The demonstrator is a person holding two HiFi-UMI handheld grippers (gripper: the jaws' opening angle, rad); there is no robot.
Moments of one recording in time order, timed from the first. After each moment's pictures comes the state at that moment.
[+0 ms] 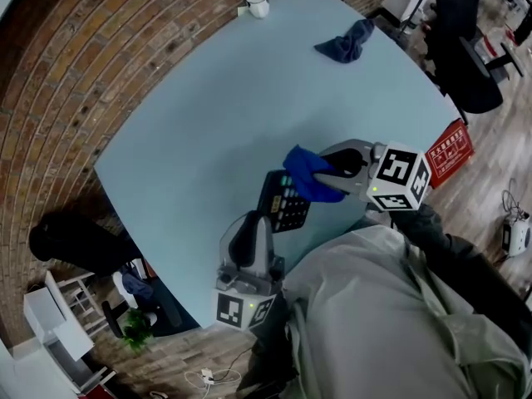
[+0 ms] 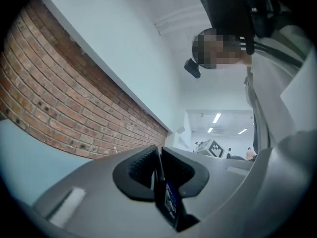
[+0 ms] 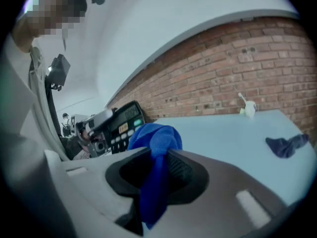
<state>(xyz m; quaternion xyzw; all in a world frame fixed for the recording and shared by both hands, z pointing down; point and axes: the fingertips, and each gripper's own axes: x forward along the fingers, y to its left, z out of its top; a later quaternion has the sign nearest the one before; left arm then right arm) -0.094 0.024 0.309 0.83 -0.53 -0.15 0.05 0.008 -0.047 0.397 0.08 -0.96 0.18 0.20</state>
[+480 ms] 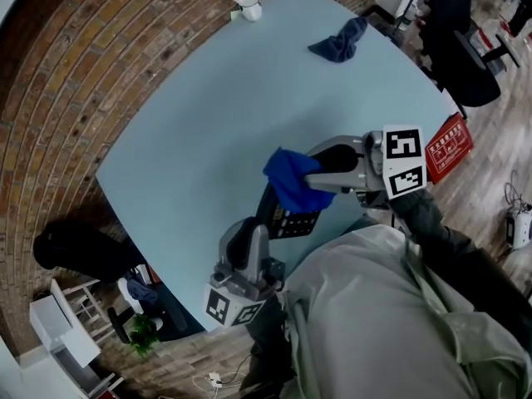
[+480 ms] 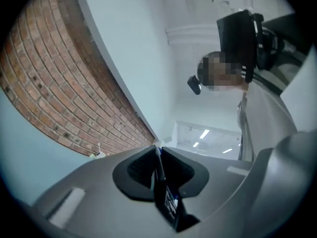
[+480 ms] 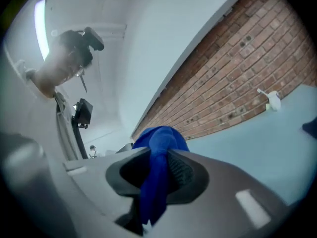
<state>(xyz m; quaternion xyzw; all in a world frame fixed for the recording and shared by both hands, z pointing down) -0.092 0.032 0.303 0.86 -0.45 -0.23 0.09 -0.005 -0.040 0.335 -0.03 -0.96 0.26 0.02</state>
